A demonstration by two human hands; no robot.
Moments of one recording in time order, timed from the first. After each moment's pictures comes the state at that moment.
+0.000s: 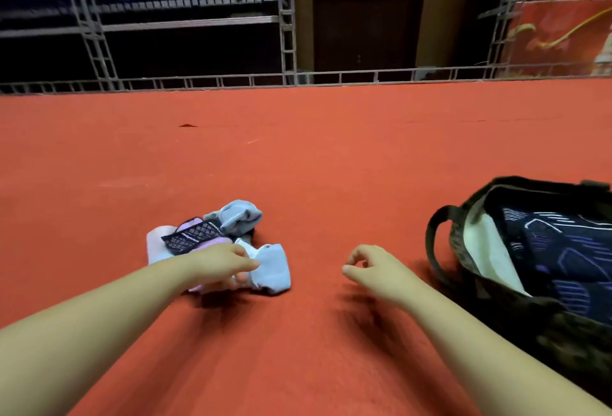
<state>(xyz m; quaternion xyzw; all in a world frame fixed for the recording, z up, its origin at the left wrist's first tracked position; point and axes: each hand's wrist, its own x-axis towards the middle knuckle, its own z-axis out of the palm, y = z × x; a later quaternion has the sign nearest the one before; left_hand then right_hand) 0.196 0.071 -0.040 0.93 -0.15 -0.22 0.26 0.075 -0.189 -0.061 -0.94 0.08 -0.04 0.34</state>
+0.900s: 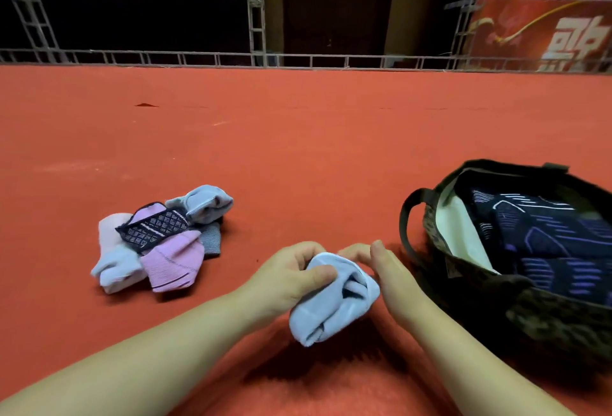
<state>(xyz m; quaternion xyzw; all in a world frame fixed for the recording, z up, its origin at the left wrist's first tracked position) 0.099 -0.018 -0.055 0.68 -0.35 -0.22 0.60 0.033 -0.186 -0.078 -0.76 0.02 -0.14 0.63</state>
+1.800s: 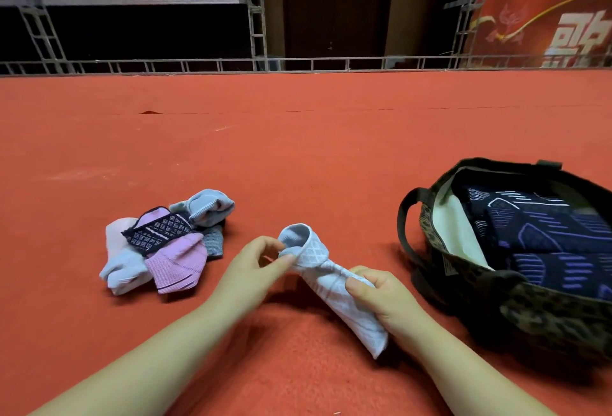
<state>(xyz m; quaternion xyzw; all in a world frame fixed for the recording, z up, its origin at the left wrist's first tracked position) 0.122 0.004 -0.074 0.79 -0.25 -0.04 0.55 0.020 -0.192 -0.105 -0.77 0.02 -0.10 0.63</state>
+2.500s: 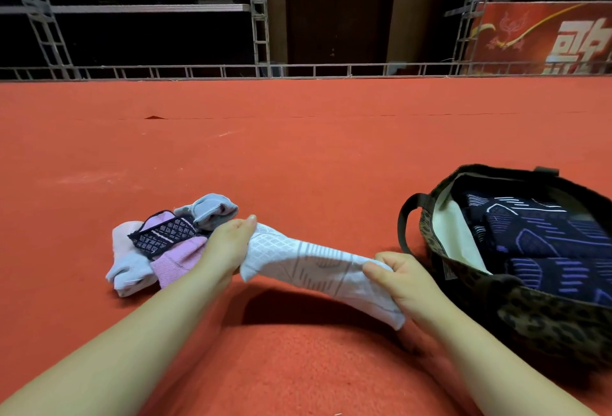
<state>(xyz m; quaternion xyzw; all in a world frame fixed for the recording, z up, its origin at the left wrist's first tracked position) 0.178 0.009 -0.059 0.80 -0.09 -0.03 0.60 0.016 -0.210 -0.074 -0.81 0.06 -0.17 0.55</state>
